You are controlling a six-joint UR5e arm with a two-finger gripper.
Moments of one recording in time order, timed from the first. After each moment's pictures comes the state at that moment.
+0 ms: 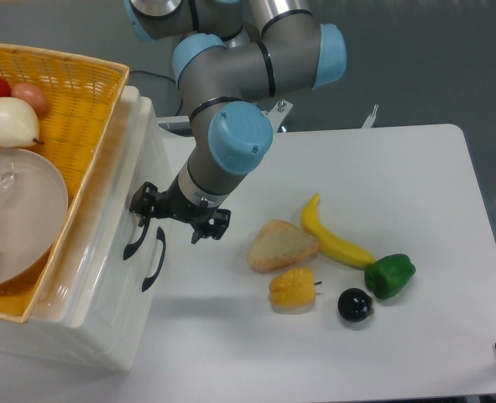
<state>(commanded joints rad) 2.35 -1.88 -1.51 -1.44 1.14 0.48</state>
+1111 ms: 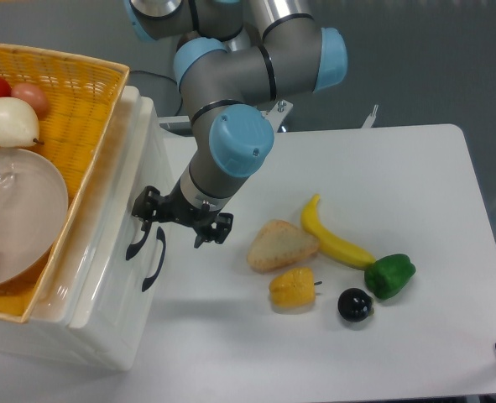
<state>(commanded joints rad) 2.35 -1.89 -1.50 -1.43 1.15 0.51</state>
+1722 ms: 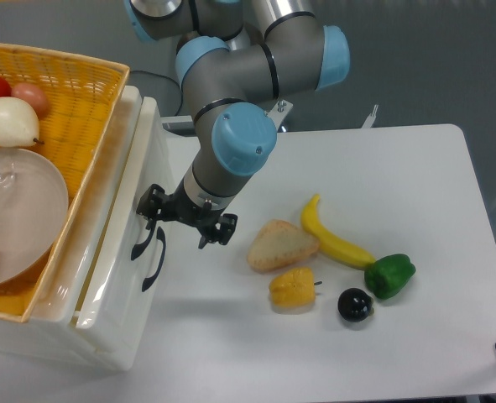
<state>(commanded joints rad) 2.35 -1.89 -1.50 -1.44 1.18 0.54</state>
